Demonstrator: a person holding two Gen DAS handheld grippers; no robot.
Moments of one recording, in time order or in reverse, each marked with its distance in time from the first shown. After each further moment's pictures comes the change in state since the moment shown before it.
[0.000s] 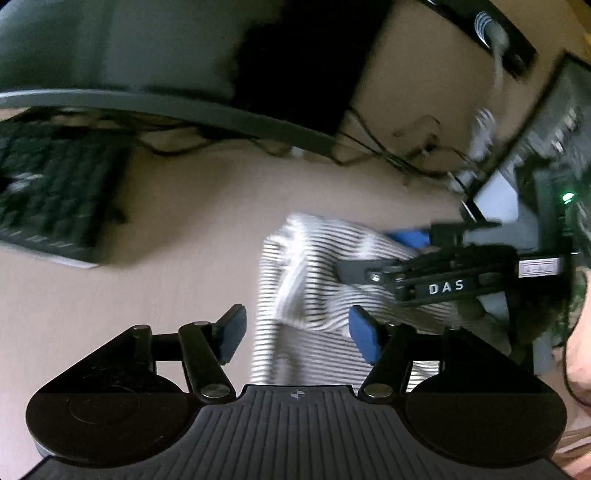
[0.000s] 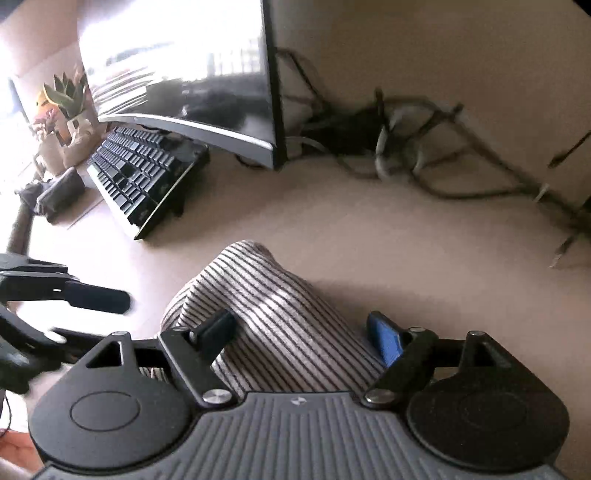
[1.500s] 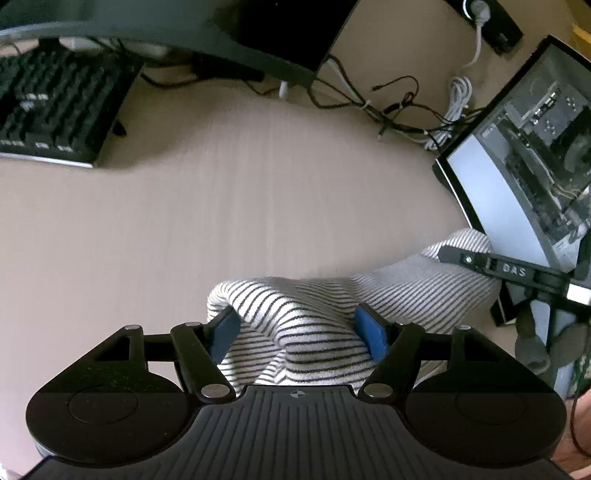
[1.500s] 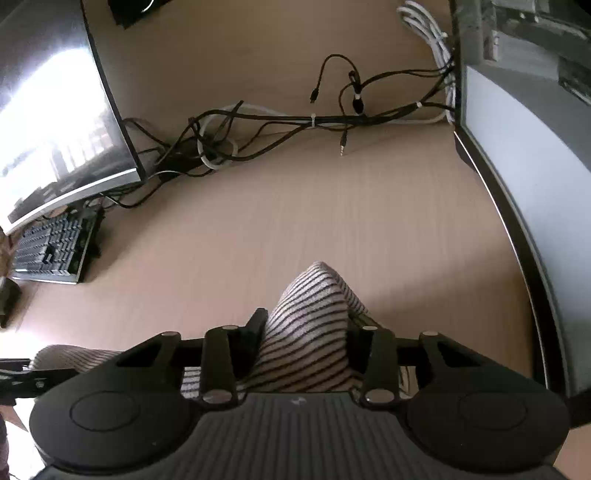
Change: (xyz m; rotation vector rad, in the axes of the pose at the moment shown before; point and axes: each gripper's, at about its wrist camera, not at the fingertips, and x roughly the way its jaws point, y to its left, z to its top) left arm -0.015 -0.015 -0.041 -0.019 0.161 -0.108; right arm -0.129 0.010 -0.109 0.484 -0.138 -0.336
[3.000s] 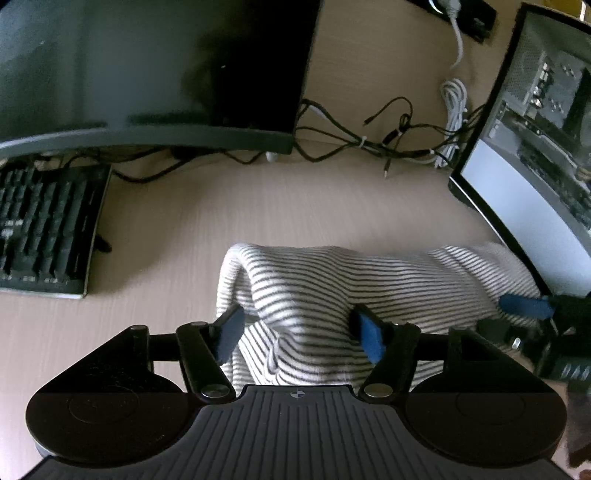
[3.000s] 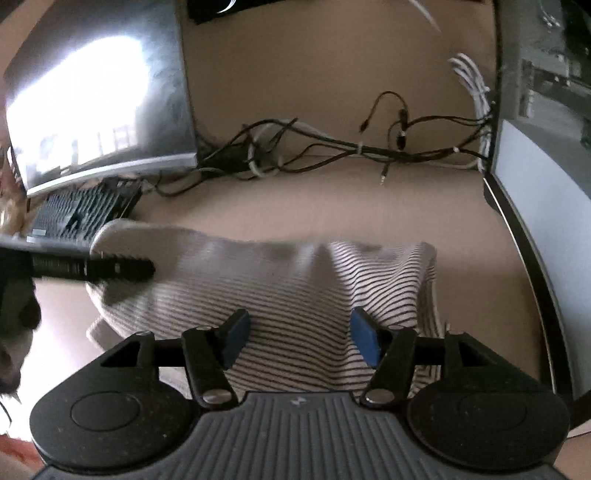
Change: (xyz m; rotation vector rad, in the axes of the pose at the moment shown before) left arm 0.019 -0.018 0.037 0.203 -0.152 0.124; right arm -0.015 0.027 -0.028 -0.201 -0.117 0.011
